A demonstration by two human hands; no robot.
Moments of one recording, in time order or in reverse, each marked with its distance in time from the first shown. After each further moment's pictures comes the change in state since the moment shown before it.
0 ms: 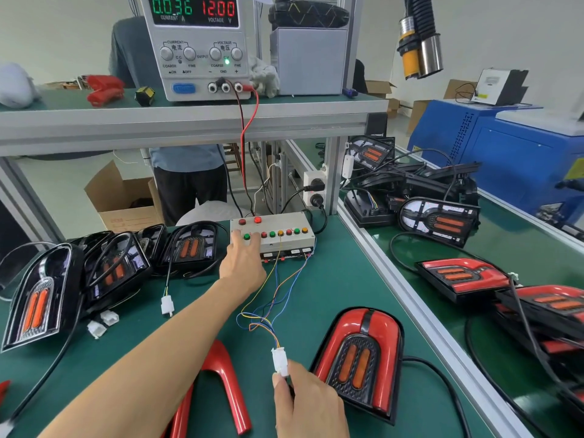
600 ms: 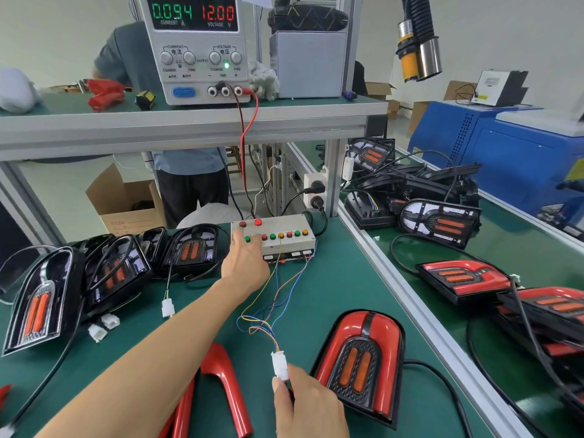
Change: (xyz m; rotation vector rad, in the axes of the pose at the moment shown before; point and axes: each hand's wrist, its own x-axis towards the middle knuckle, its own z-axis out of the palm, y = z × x) left_hand 0.002 0.003 -0.007 -0.066 0.018 0.020; right_hand -0.002 0.003 0.003 0.023 0.090 -0.085
